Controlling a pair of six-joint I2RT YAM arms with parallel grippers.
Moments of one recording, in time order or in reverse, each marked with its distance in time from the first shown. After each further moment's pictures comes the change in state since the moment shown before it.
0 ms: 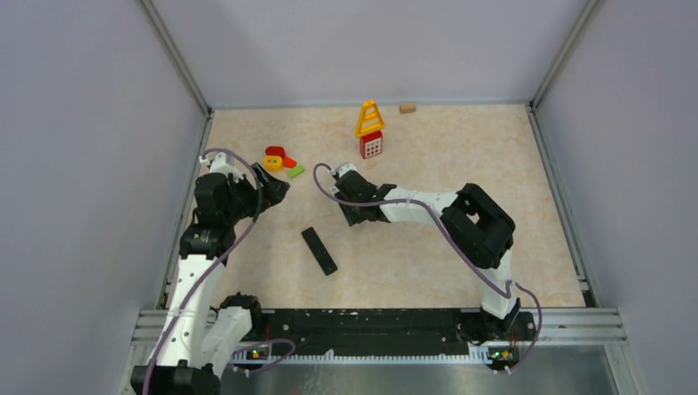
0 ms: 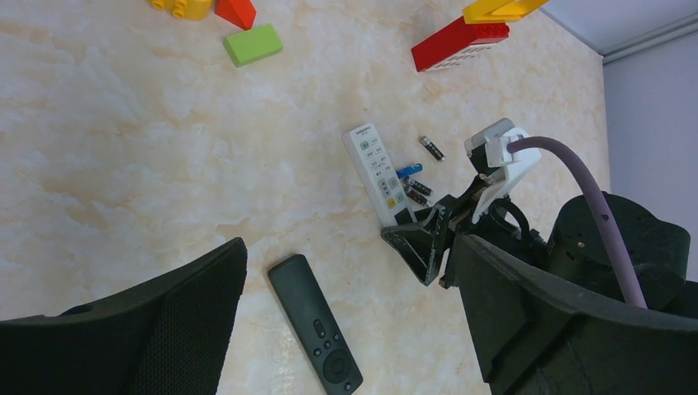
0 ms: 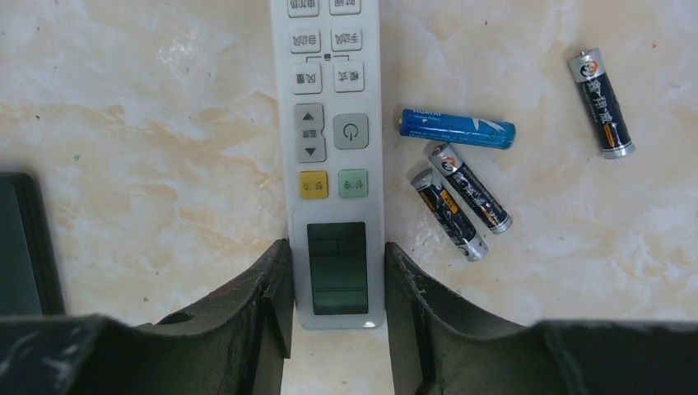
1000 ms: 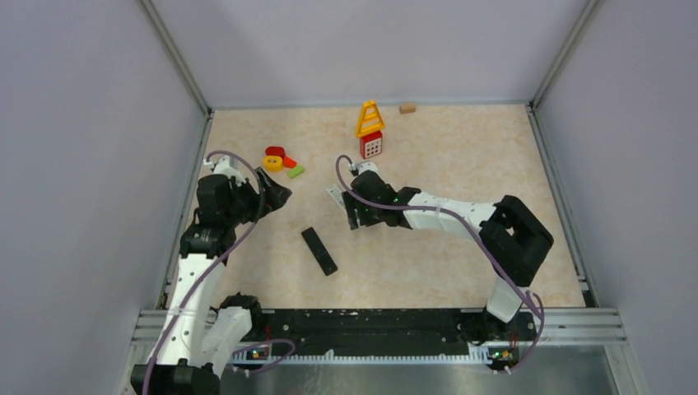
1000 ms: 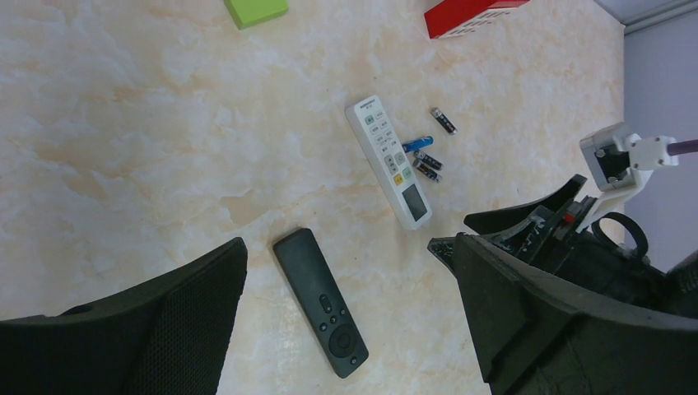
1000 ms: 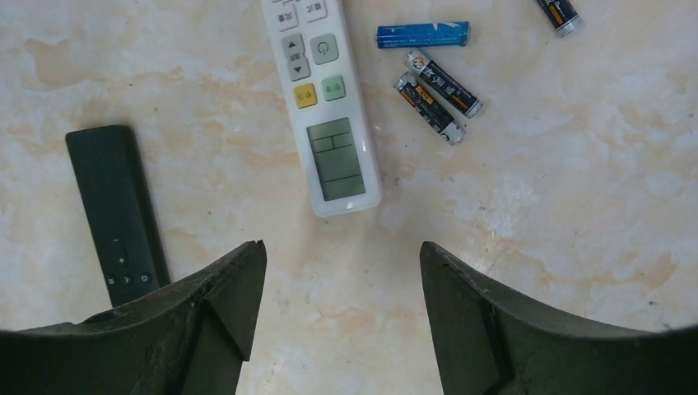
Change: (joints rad) left arm 0.000 0.011 0.000 -0.069 0.020 0.021; right arm 0.002 -0.257 -0.162 -0.035 -0.034 0.196
